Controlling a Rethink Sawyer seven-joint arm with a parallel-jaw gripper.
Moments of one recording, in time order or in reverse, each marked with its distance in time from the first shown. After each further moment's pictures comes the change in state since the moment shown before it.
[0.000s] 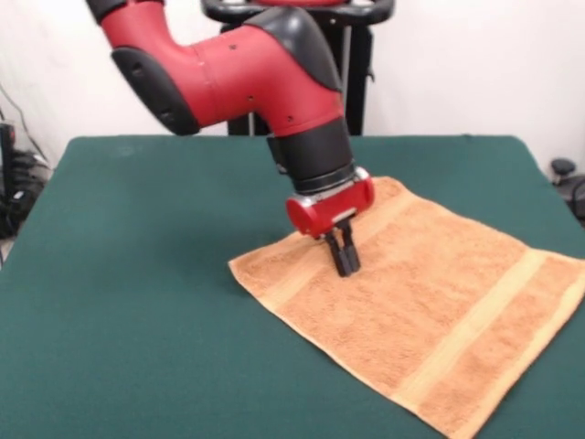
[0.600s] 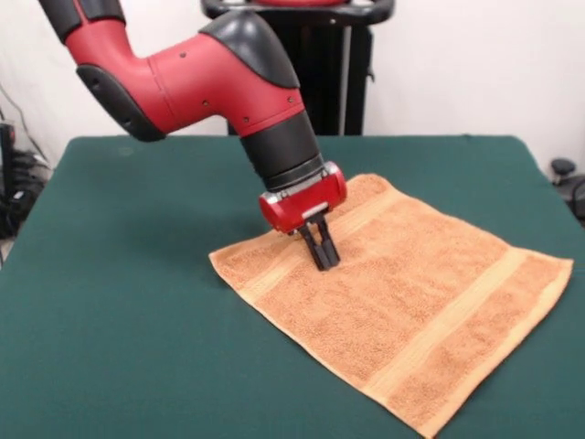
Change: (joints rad) arm -0.153 0.069 0.084 0.038 -0.023 0.001 0.000
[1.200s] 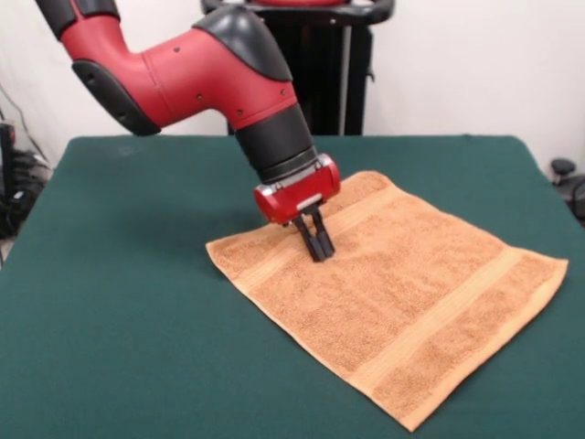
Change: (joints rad) arm -0.043 -0.003 0.017 0.041 -0.032 0.005 0.000
